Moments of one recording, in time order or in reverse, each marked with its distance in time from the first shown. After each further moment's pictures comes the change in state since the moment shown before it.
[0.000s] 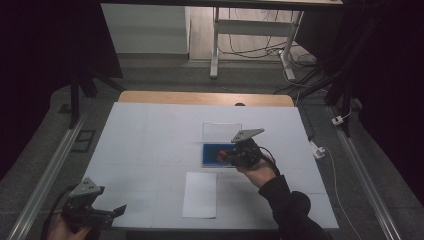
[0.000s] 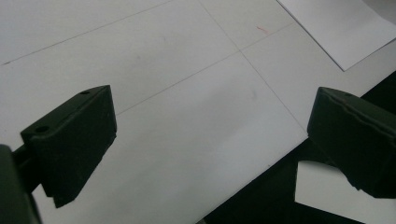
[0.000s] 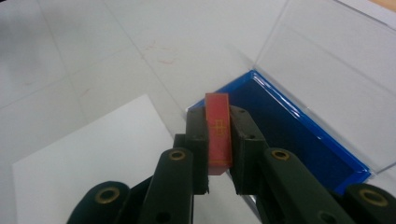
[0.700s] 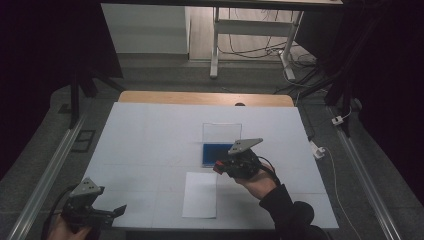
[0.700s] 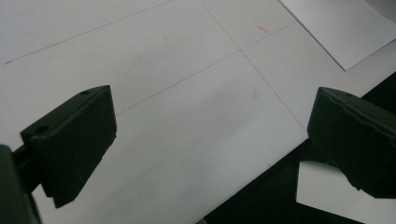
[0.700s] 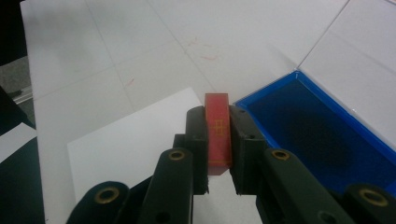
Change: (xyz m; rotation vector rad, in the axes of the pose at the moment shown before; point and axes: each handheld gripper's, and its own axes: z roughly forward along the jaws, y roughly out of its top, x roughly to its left) left arm 0.000 0.000 0.000 0.002 0.004 -0.001; right arm 0.035 -0.005 -0.012 -0.001 0.056 -0.052
